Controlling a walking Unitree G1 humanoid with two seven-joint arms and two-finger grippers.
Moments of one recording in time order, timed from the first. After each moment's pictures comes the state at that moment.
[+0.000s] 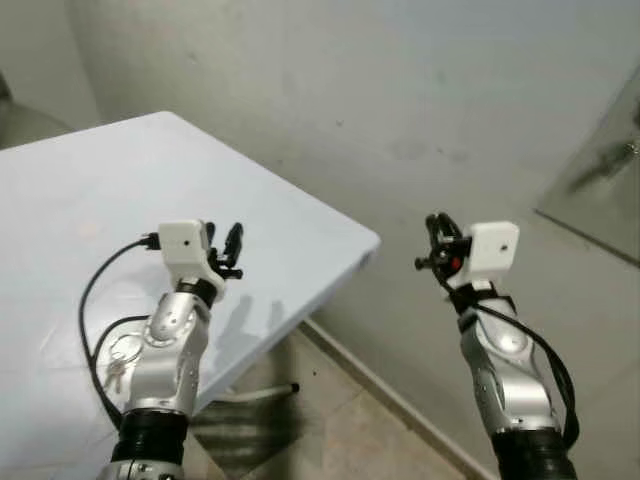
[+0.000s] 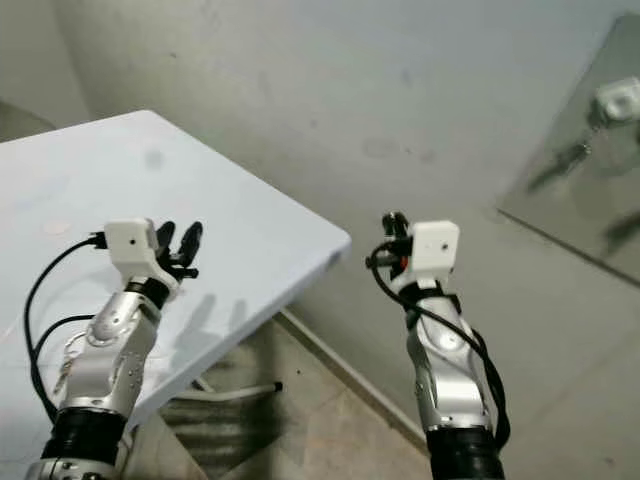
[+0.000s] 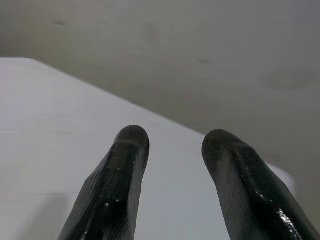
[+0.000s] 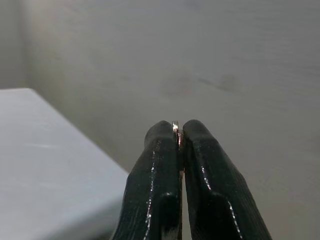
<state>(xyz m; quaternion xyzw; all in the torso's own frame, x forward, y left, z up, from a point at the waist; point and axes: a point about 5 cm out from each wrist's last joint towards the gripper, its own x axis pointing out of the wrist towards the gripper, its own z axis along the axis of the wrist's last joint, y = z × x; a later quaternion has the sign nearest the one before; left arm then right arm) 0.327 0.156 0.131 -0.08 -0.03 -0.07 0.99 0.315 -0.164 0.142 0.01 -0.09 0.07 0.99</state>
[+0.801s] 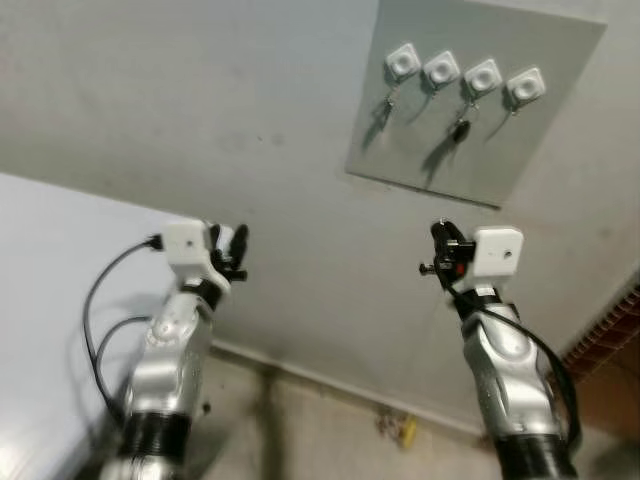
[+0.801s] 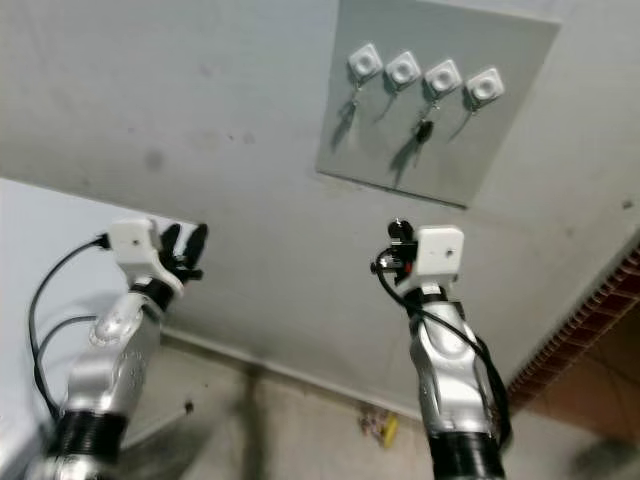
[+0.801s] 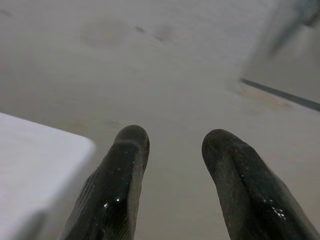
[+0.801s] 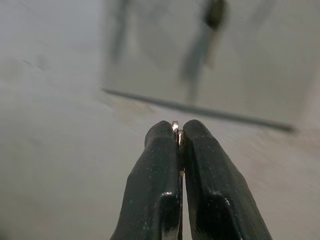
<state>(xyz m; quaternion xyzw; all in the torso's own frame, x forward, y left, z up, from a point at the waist) 0.326 0.152 0.127 -0.10 -0.01 -0.07 0.99 0.313 -0.168 0.138 0.02 -0.07 0.05 1.00</state>
